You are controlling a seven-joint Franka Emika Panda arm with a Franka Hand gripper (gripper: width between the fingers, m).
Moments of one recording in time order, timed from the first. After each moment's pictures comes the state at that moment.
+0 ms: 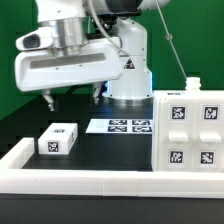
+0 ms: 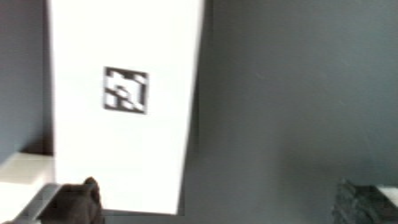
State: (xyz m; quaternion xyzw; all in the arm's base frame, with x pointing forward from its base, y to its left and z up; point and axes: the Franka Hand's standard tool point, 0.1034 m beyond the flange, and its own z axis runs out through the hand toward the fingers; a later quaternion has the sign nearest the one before) arm 0.466 -0.125 0.078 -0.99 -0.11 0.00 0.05
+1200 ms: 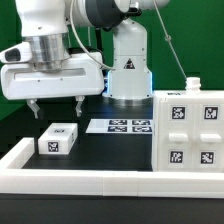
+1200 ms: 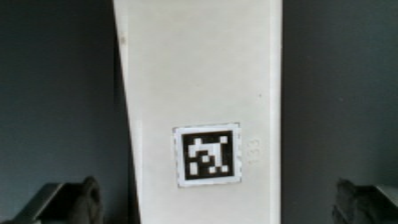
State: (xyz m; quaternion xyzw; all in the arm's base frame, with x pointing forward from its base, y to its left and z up) arm 0.457 -0.153 0.054 -1.00 0.01 0.03 0.03
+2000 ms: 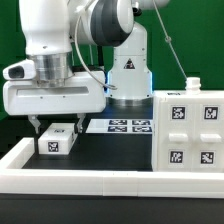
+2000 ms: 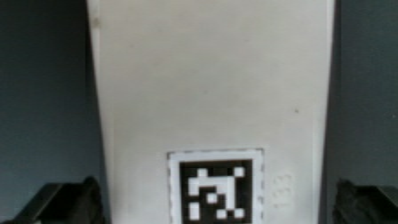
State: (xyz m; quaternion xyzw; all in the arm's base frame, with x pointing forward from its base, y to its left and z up) arm 0.460 -0.151 0.019 -1.00 0.00 0.03 0.02
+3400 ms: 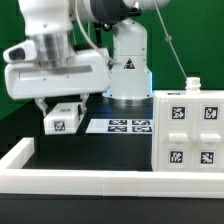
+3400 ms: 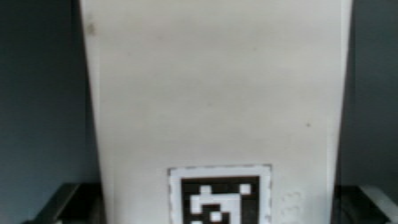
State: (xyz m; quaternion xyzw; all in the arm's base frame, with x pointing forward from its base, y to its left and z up) arm 0.473 -0.129 0.076 -1.00 0.00 0.05 0.05
